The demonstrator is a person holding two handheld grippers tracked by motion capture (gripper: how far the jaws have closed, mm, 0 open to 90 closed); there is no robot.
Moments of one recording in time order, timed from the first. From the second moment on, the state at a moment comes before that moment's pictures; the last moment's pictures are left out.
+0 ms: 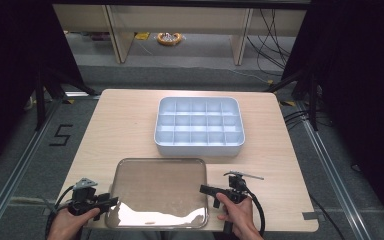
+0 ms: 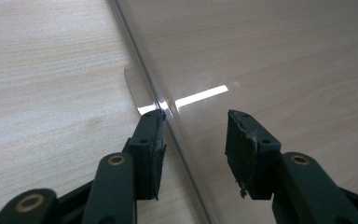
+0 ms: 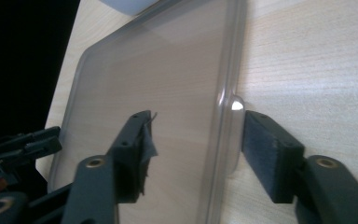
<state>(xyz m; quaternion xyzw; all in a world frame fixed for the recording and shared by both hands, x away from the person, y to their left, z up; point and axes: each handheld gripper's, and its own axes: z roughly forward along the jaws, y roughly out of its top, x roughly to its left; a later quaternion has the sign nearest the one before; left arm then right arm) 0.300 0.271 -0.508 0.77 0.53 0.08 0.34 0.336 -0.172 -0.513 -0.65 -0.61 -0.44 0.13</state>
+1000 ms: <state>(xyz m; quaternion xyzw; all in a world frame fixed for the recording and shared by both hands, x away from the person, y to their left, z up) 0.303 0.284 -0.511 0.73 0.56 0.05 0.38 0.315 -0.176 -0.508 -0.56 -0.65 -0.51 0.08</state>
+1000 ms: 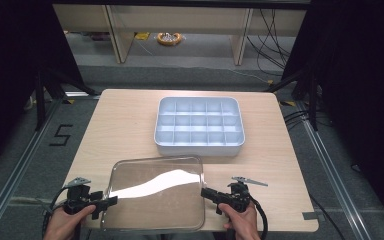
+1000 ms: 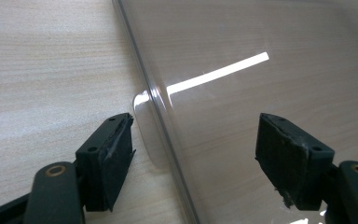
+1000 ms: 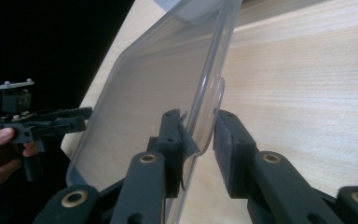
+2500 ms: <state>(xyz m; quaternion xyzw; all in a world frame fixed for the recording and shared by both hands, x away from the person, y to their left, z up) 0.386 0.241 -0.394 0.68 0.52 0.07 0.51 0.375 -0.237 -0.405 -0.54 -0.63 -0.56 -0.01</state>
